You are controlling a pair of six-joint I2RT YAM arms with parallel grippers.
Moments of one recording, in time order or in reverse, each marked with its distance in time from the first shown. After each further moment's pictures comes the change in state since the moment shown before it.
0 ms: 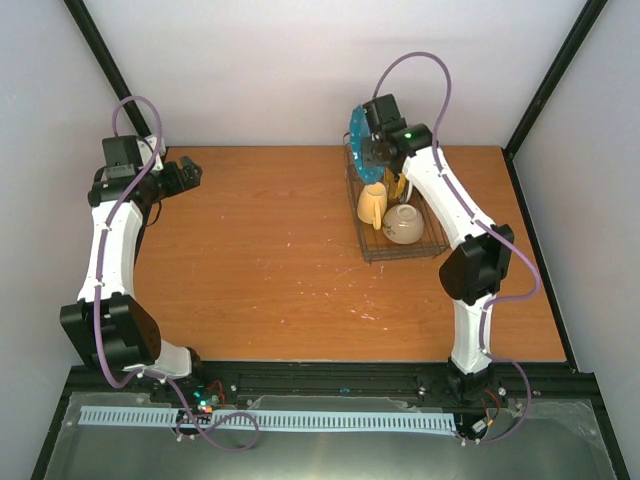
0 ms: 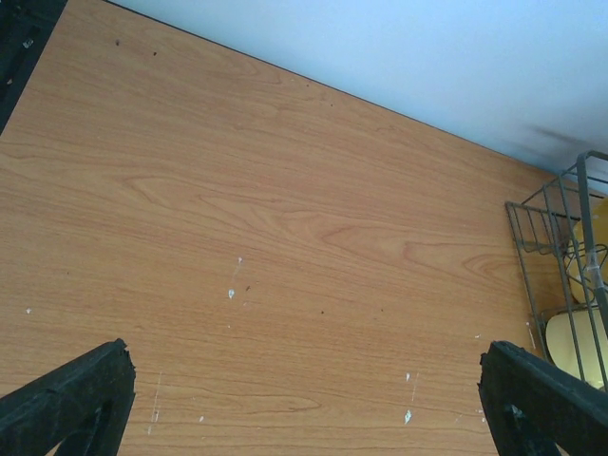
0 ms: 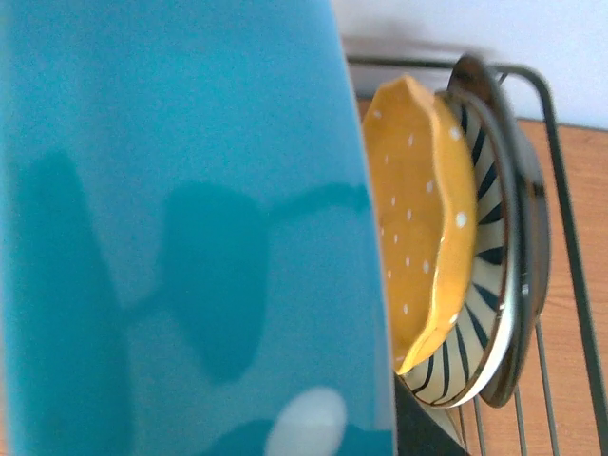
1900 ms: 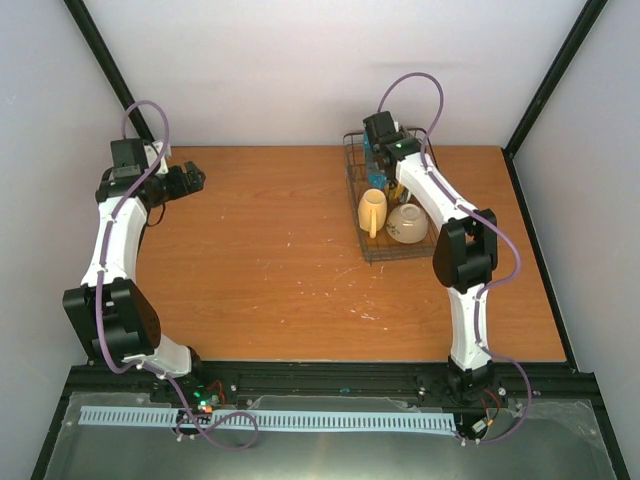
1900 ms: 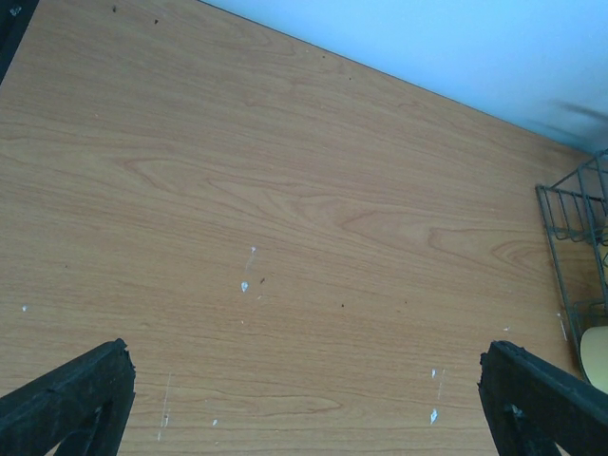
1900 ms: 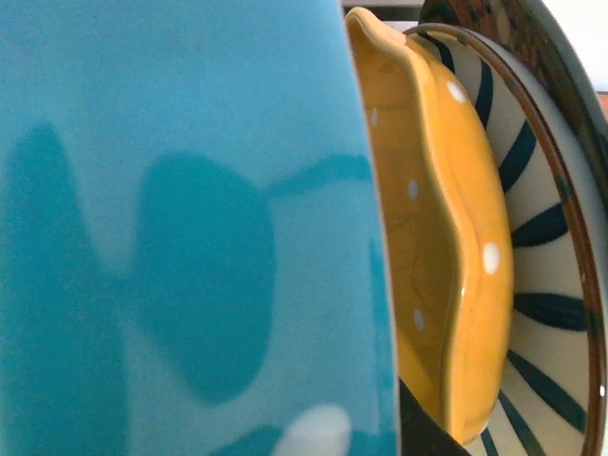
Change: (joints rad) left arm 0.000 0.063 -0.028 0.036 -0.006 0.030; right arm -0.057 0.146 -0.130 0.185 0.074 0.005
